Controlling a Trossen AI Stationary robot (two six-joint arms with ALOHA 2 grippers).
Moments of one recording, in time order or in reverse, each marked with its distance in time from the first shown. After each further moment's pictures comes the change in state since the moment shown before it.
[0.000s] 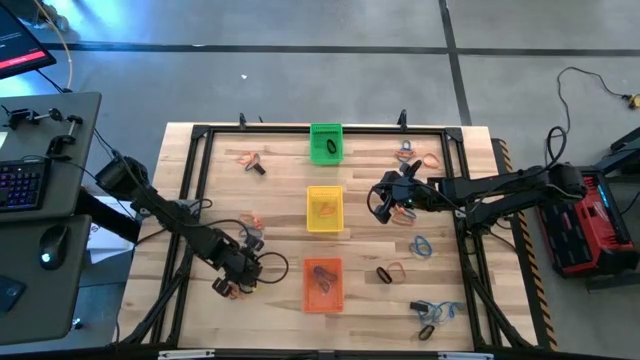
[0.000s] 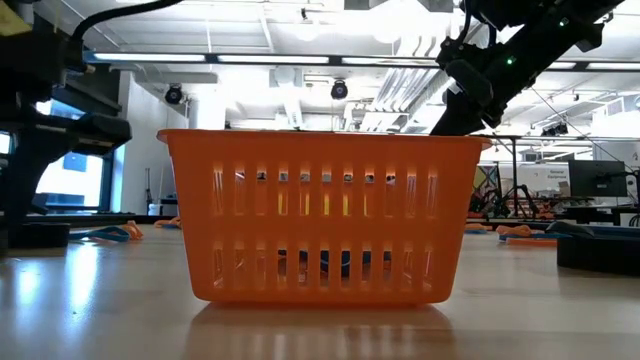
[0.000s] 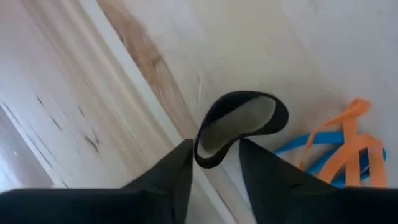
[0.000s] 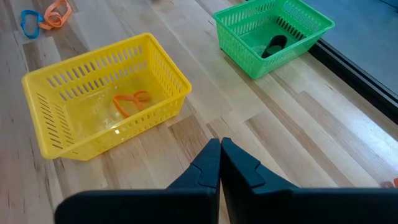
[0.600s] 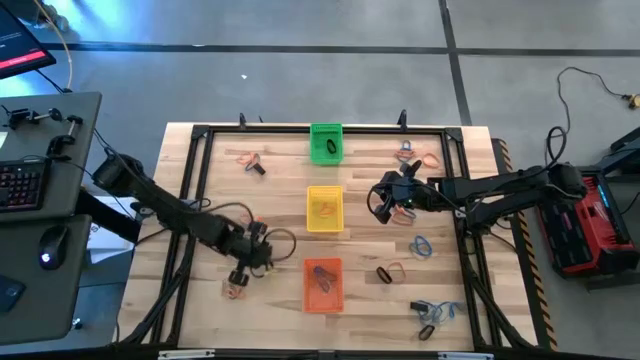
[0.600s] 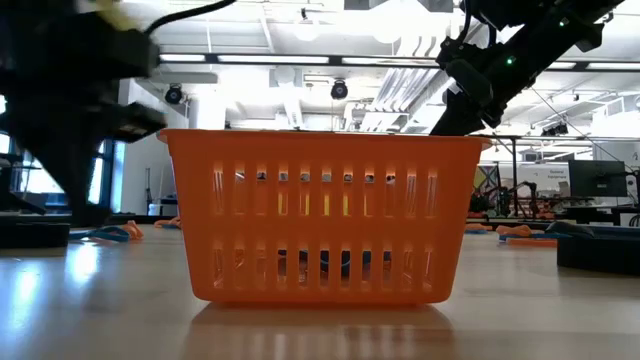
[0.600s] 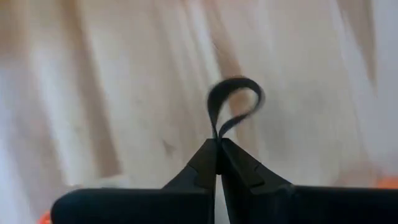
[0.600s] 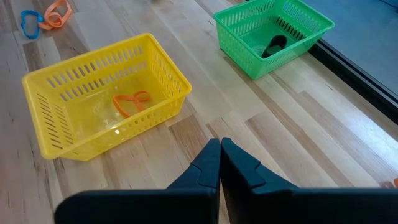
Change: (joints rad) left arm 0.159 -0.056 0.049 -0.017 -0.045 -0.154; right arm 0.000 0.000 0.000 0.001 0.000 0.000
